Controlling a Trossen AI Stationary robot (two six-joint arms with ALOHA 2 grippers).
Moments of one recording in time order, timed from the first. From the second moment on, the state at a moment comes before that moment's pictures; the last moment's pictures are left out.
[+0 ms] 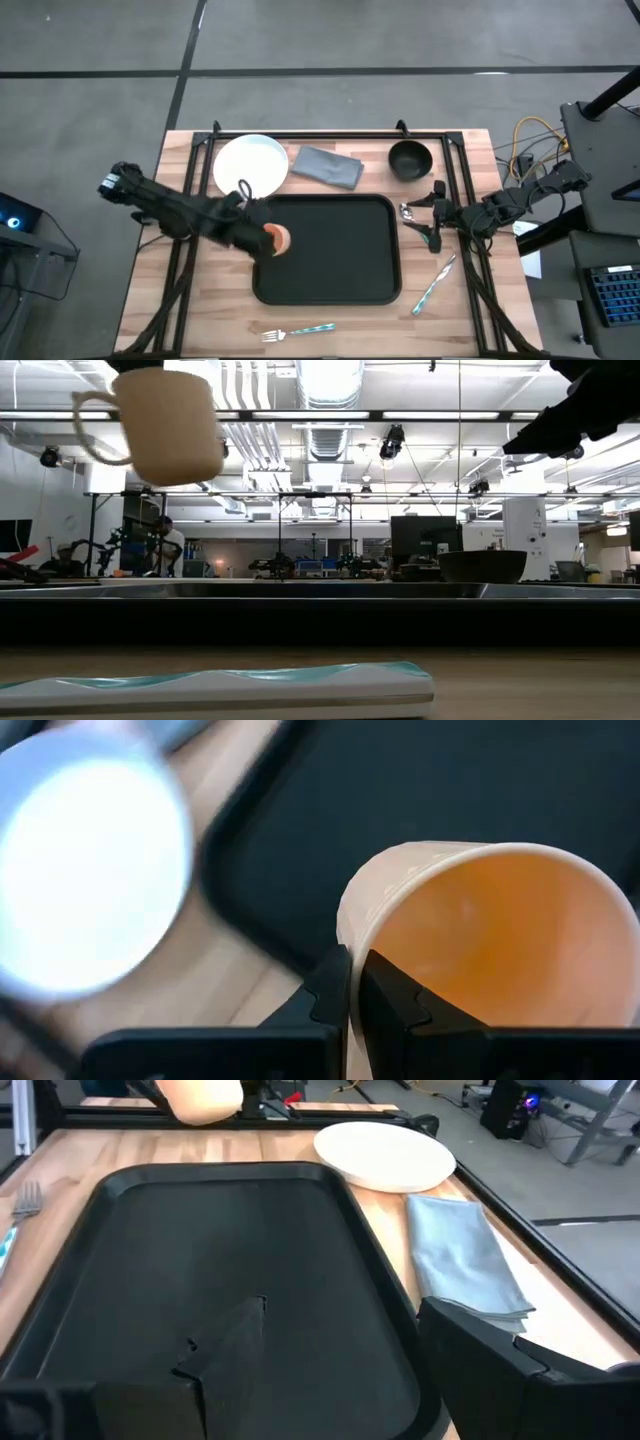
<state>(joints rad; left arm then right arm) -0.35 1.41 1.42 -1.31 -0.37 -0.88 0.43 0.47 0.39 -0.37 0.59 0.23</state>
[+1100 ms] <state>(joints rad) 0.31 1.34 1.04 -0.94 -0.01 -0.29 0.43 0.48 0.31 -0.18 0.52 0.21</state>
